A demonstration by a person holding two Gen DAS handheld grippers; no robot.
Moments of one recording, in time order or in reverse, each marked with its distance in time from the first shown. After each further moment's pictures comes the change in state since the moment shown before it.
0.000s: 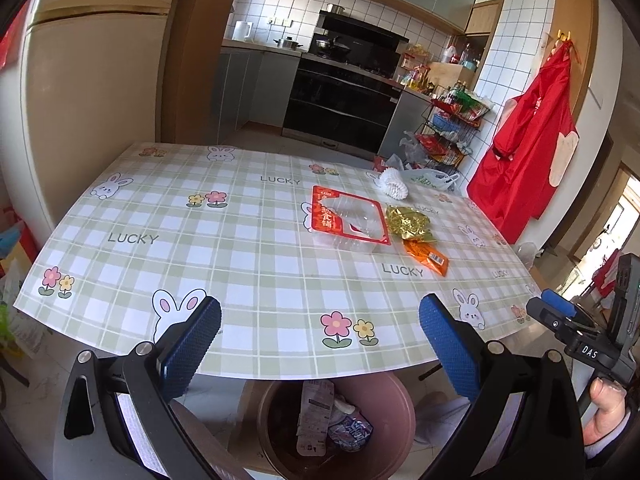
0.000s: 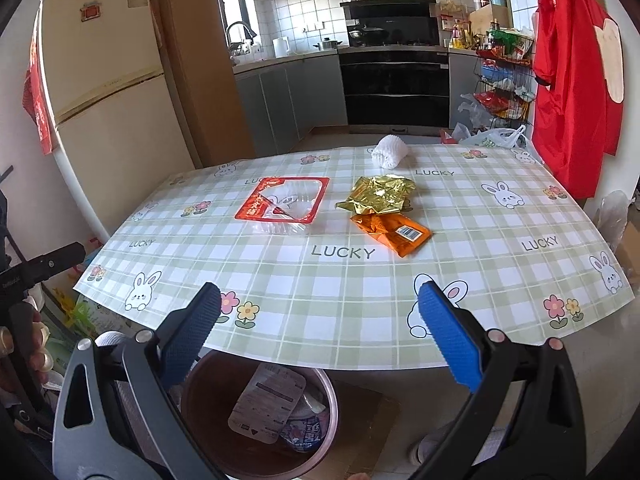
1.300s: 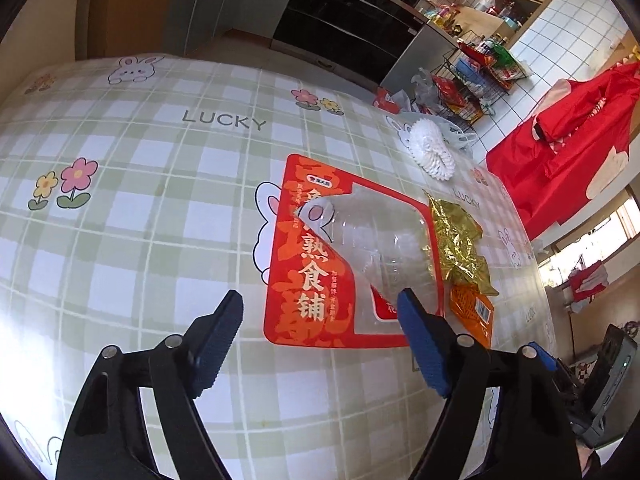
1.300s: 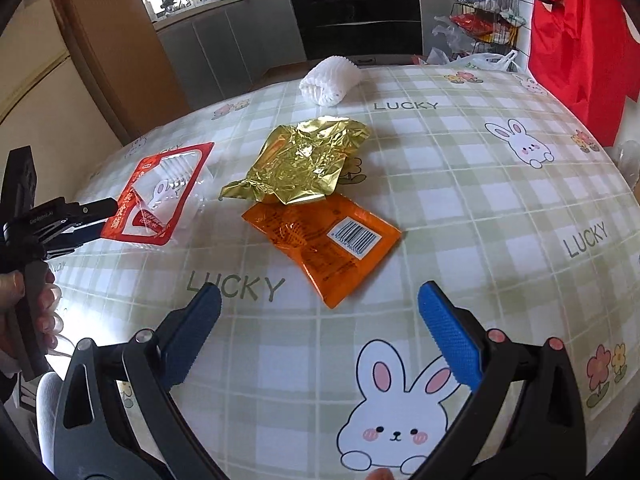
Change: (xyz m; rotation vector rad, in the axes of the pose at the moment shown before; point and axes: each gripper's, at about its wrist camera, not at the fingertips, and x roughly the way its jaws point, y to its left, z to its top) left arm 0.293 0.007 0.090 -0.150 0.320 -0.104; right arm 0.194 -0.109 0.044 0.105 0.240 -0.069
